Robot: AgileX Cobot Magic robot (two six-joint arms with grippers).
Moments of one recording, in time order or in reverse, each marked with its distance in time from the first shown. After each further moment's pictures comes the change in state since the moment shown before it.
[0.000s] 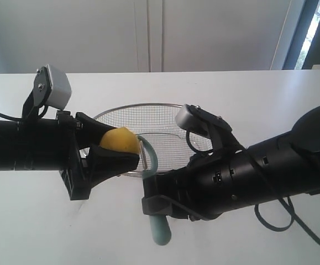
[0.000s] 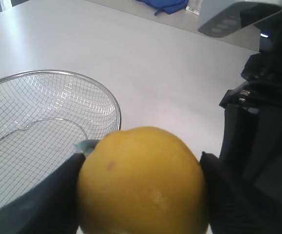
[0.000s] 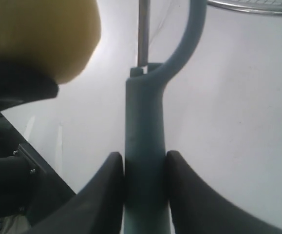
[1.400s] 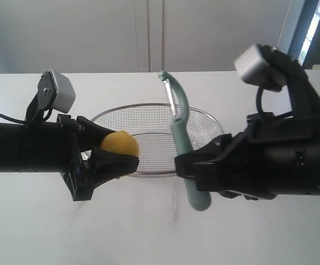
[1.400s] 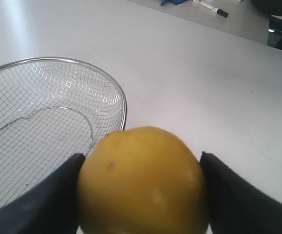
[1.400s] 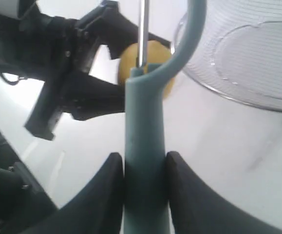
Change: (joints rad) left arm 0.000 0.024 0.000 -0.002 -0.023 0.000; right arm 0.000 -0.406 0.000 -0.374 -0.041 0.239
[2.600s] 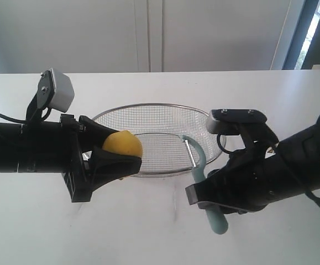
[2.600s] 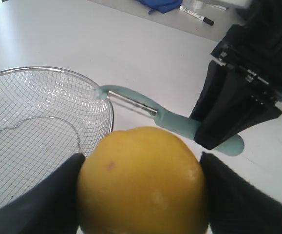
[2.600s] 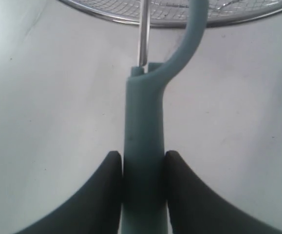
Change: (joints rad) left arm 0.000 0.000 0.000 -0.002 0.047 0.000; right arm -0.093 0.351 0.000 -0.263 0.000 0.146
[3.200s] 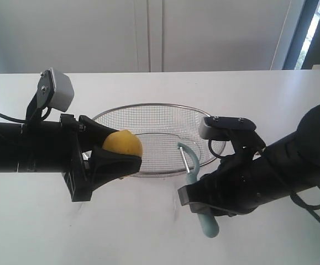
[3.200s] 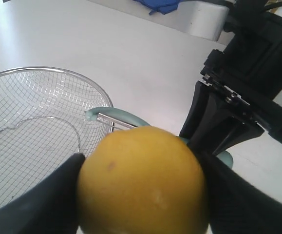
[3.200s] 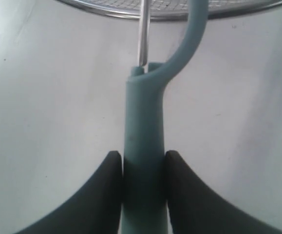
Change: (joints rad) left arm 0.000 0.000 0.000 -0.004 0.000 0.000; right arm 0.000 0.087 0.000 0.122 -0.037 -0.097
